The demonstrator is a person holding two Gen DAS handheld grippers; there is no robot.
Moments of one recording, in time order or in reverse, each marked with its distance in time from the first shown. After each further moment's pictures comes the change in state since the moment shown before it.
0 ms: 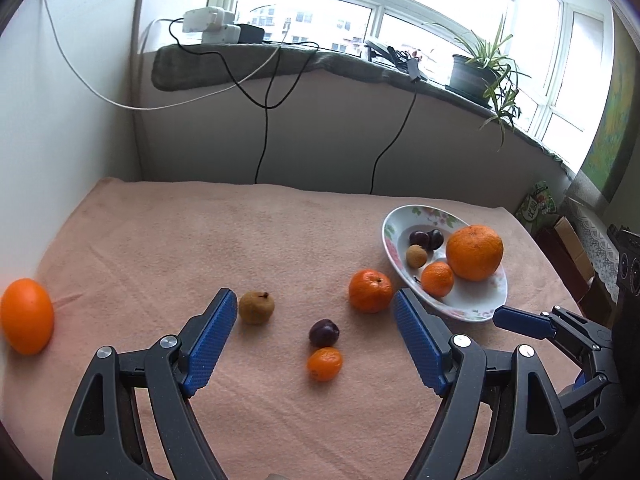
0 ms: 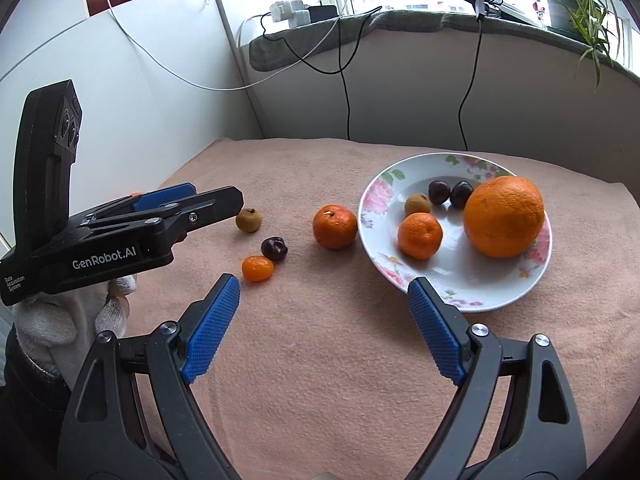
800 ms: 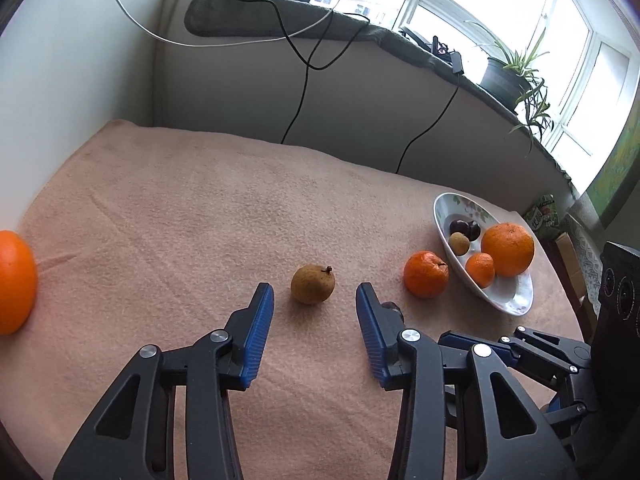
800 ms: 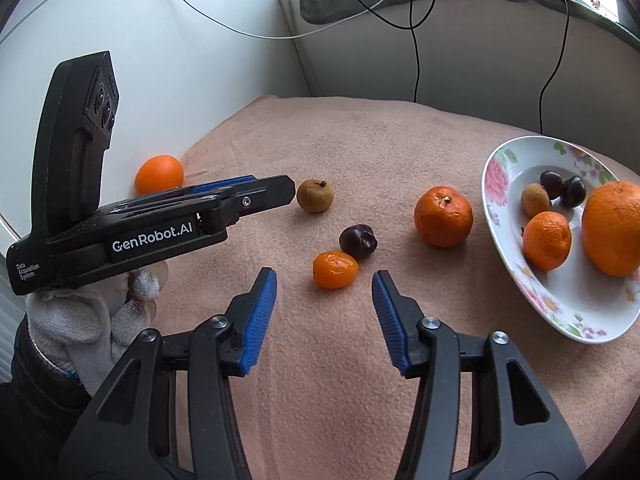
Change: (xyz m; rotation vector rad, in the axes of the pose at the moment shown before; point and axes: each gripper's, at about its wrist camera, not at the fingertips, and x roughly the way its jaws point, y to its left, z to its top) left arm 0.031 0.052 -0.016 -0.110 0.082 -0.054; right arm 0.068 0.046 0.008 -0.049 0.127 0.112
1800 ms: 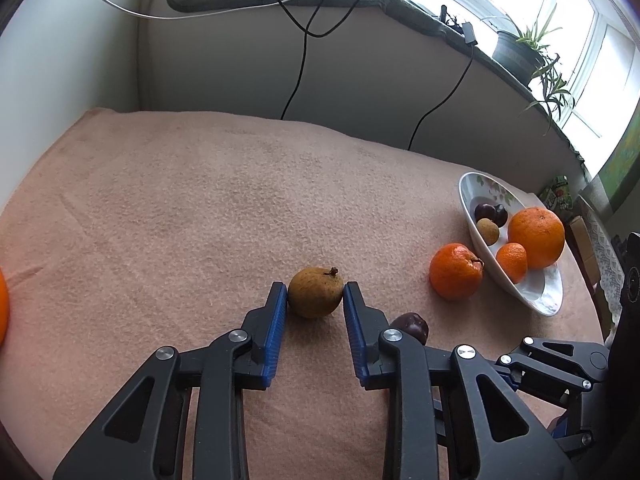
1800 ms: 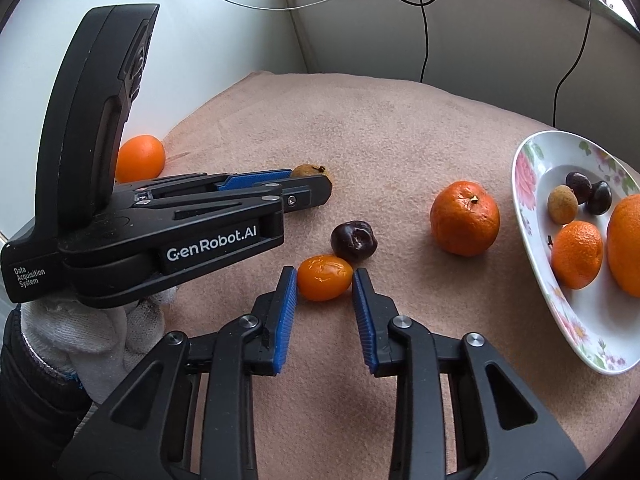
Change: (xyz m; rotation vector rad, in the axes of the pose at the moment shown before) left arm 0.035 0.003 0.007 0.034 0.071 0.028; right arm 0.029 0.003 0.004 -0.036 0.059 -0.033
